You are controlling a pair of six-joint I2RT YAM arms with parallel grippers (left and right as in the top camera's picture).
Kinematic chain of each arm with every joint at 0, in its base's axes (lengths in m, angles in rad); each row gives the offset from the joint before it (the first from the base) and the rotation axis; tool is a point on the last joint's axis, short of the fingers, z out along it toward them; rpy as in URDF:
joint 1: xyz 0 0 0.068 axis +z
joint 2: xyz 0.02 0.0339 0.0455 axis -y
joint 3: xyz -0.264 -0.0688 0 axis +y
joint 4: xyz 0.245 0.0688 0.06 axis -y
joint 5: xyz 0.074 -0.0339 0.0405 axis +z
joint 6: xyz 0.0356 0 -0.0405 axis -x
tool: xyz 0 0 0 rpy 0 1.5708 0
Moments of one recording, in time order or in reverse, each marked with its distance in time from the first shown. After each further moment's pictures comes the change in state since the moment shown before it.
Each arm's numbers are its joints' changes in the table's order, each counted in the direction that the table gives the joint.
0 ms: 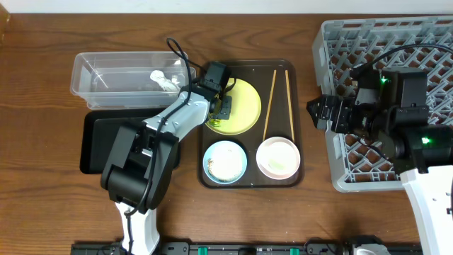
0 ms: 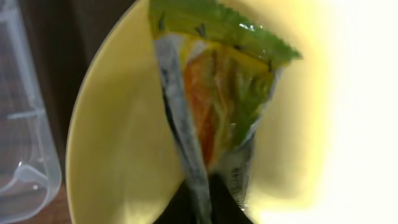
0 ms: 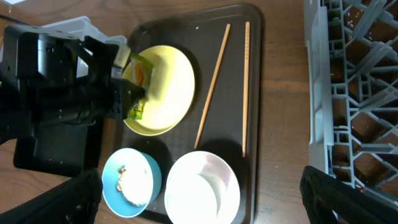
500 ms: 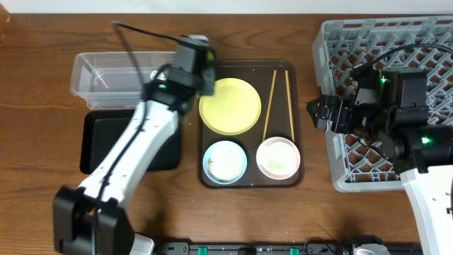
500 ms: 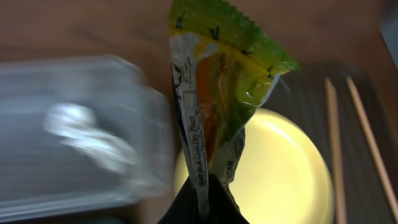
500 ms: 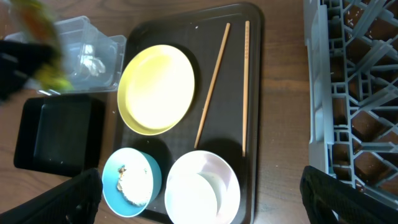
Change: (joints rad) left arm 0.076 0.399 -0.032 -0.054 0.108 0.005; right arm 0.000 0.000 0.000 -0.002 0.000 -0.003
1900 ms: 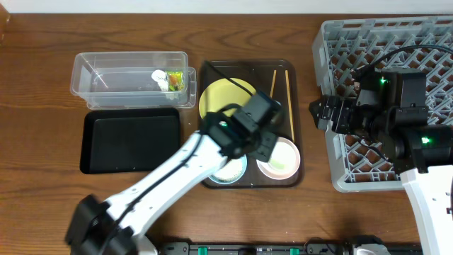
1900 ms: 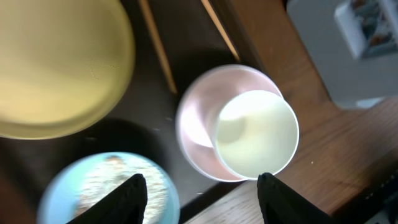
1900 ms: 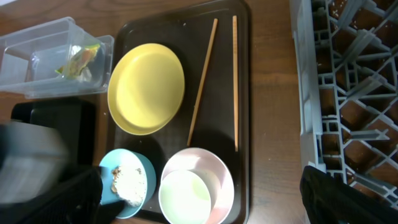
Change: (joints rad) left arm -0.476 -0.002 0.000 -0.315 -0.243 0.106; right arm 0.000 0.000 0.000 -0.020 -0.041 -0.029
